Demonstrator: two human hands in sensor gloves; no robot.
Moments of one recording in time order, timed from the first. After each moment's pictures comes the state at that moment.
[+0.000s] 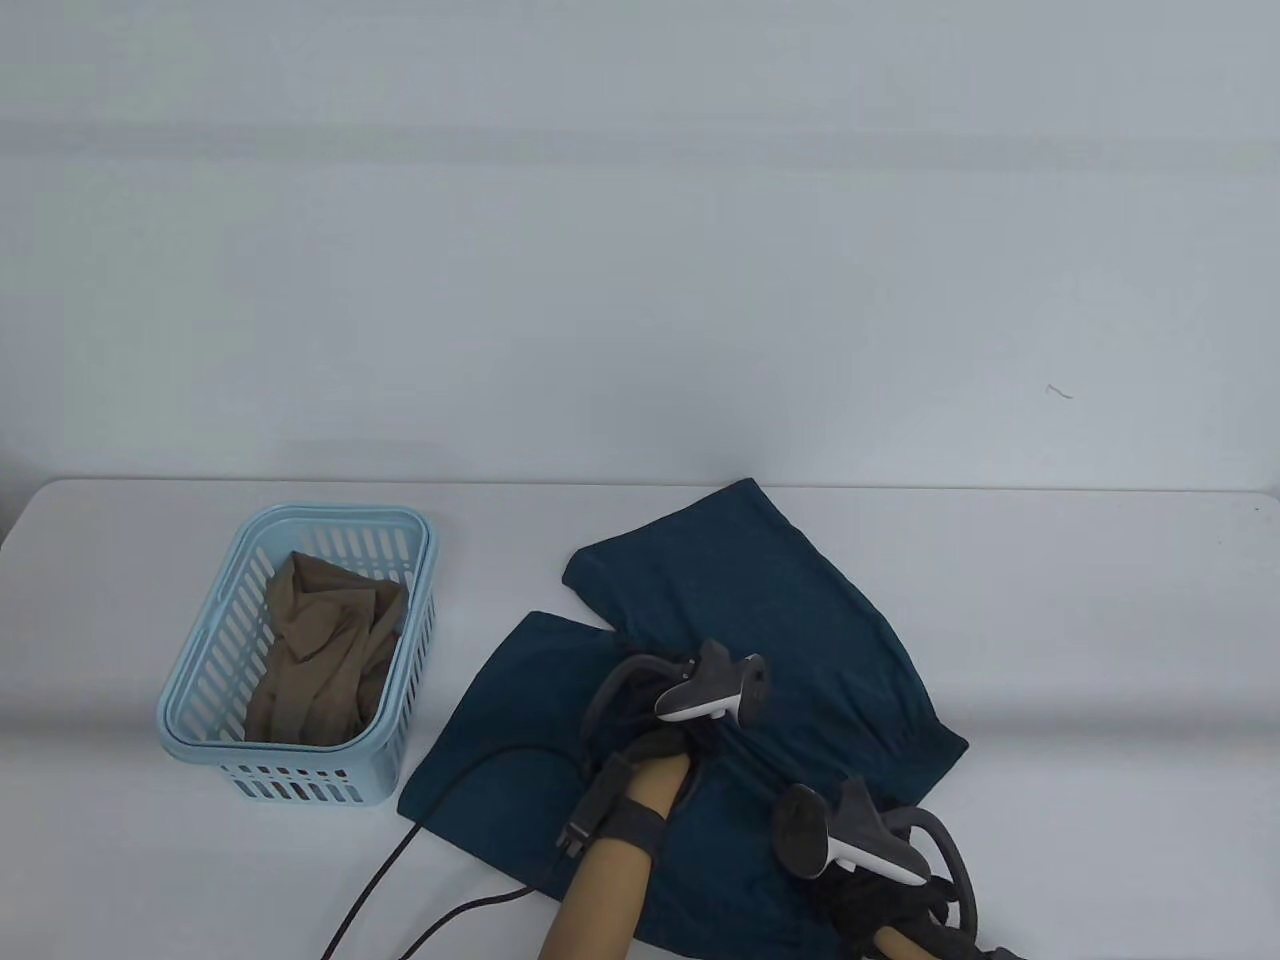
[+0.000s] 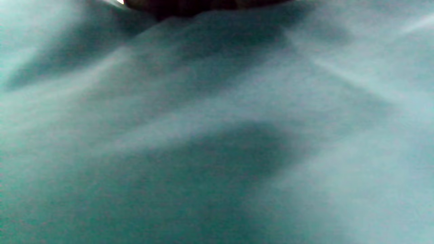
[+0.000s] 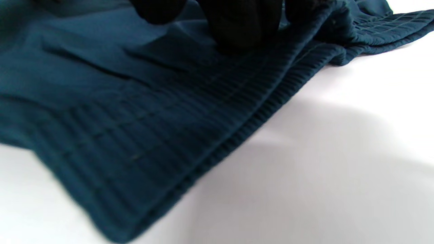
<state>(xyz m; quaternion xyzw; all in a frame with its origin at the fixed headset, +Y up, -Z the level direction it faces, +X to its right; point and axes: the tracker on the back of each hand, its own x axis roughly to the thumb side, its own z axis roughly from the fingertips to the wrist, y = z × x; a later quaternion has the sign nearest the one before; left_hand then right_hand) 0.021 -0.775 -0.464 -0.19 -0.17 -0.12 0.96 0.157 -0.766 -0.323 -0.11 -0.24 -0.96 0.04</state>
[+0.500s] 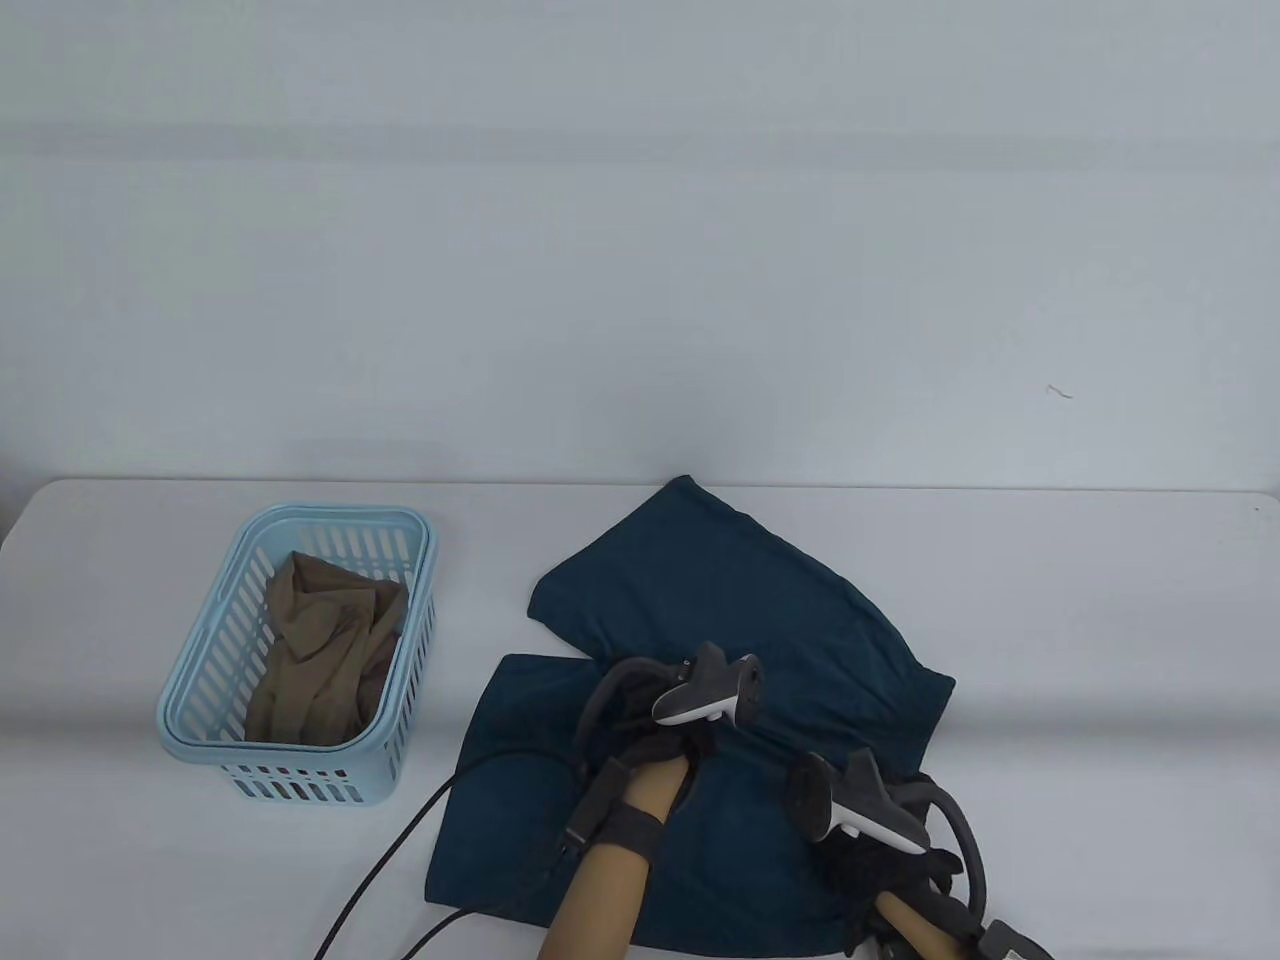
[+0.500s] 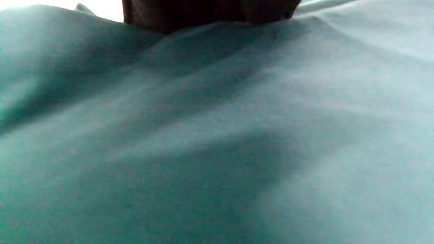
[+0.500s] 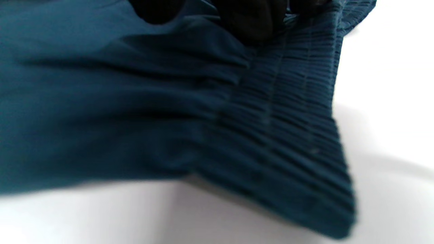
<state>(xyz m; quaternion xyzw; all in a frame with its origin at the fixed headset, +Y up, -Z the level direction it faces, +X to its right) 0.020 -0.772 -0.463 -0.19 -0.15 -0.13 0.96 0.175 -0.770 -0.355 -0.04 -0.25 -0.97 0.04</state>
